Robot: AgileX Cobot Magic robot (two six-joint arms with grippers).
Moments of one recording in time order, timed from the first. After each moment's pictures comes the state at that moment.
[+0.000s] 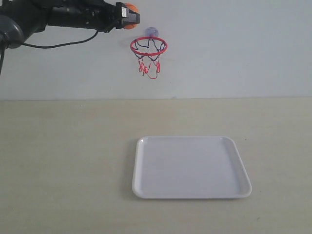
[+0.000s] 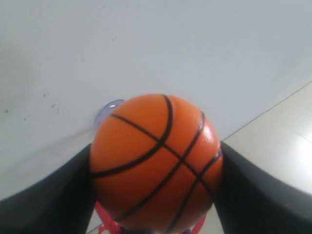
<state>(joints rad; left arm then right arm) -0.18 2.53 -2.65 -0.99 0.79 0.73 0.18 0.01 0.00 0.05 0.33 0.20</state>
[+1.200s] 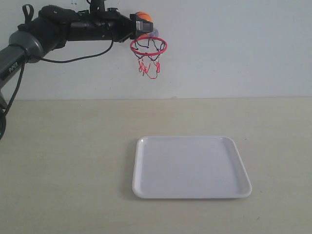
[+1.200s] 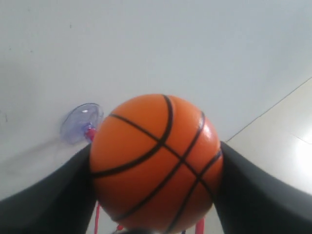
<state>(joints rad) -0.22 2.59 -2.65 -1.13 0.71 0.92 0.18 0.01 0.00 0.05 0.33 0.20</state>
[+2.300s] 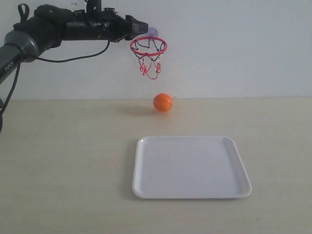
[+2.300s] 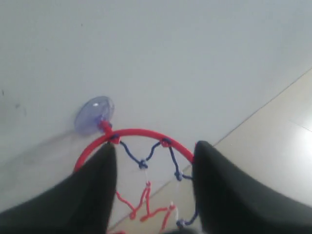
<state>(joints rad) -0.20 2.59 -2.65 -1.12 0.75 0.95 0.18 0.01 0.00 0.05 0.33 0.20</state>
